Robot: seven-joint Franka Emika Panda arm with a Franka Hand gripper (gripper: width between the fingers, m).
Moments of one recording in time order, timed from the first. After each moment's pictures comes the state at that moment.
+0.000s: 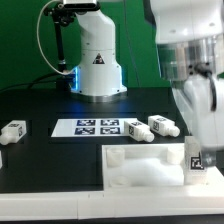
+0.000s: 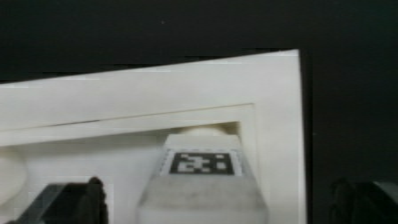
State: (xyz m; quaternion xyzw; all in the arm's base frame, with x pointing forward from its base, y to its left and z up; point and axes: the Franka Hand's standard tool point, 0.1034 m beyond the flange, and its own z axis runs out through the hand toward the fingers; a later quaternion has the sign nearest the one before) arm 0.644 0.116 0.087 -0.67 0.74 0.04 0.08
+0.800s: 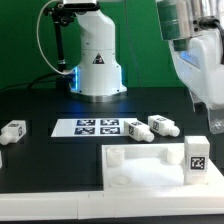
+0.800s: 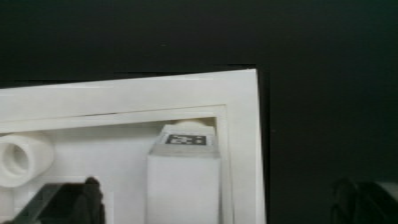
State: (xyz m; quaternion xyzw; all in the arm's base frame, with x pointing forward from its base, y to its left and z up) arm 0.651 0.118 0.124 -0.67 0.73 0.05 0.09
